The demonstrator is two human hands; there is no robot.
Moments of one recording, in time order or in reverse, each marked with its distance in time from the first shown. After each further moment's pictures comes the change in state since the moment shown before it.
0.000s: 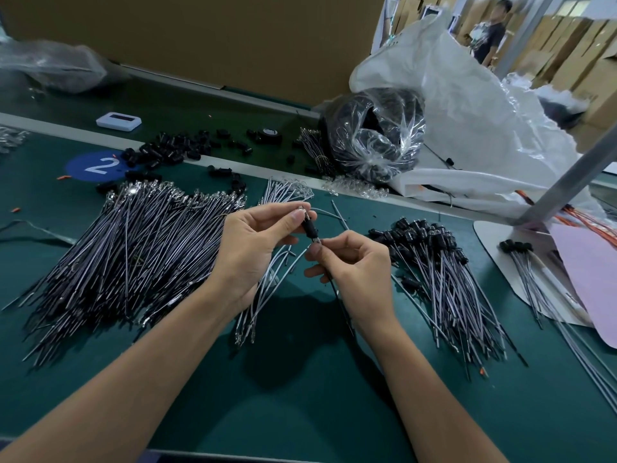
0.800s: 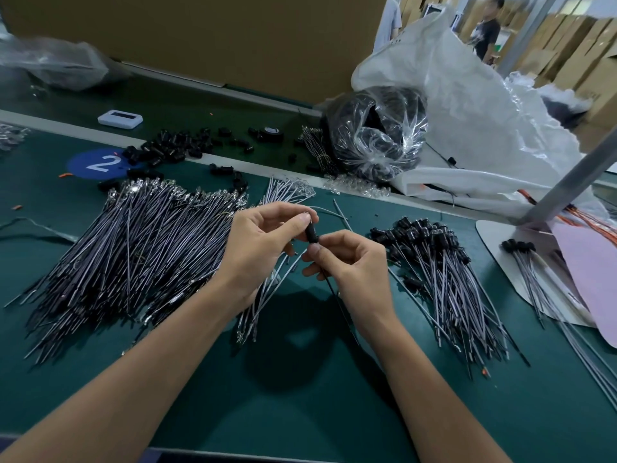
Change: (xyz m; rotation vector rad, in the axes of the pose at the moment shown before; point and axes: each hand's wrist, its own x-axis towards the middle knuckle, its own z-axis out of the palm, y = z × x) left_hand 0.000 -0.001 0.001 0.176 -0.001 0.019; right_hand -0.001 -0.001 0.002 0.048 -0.074 0.010
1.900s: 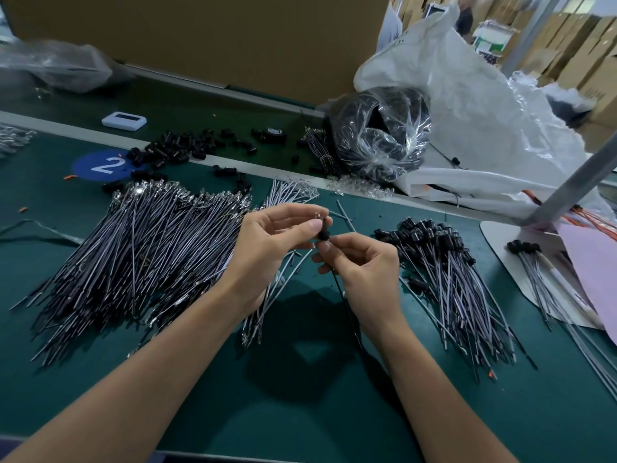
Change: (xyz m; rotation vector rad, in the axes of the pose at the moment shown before) left_hand -0.001 0.001 -0.001 -0.133 -0.107 -0.014; right_hand 0.001 0.000 0.000 -0.036 0.097 -0.104
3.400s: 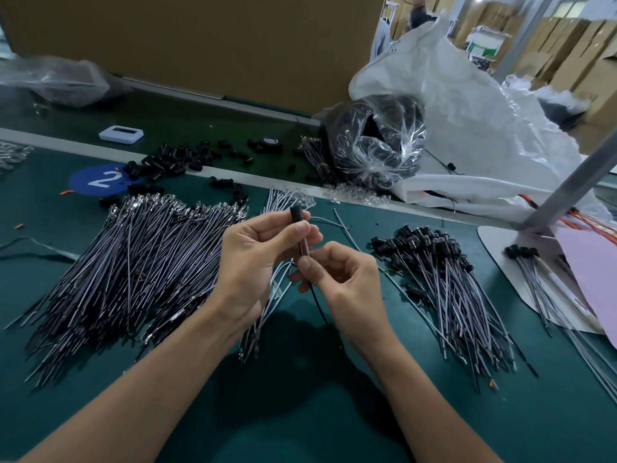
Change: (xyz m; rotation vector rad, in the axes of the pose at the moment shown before) left_hand -0.003 0.005 0.005 -0.255 0.120 0.007; right_hand -0.005 -0.002 0.012 0.069 -0.173 -0.031
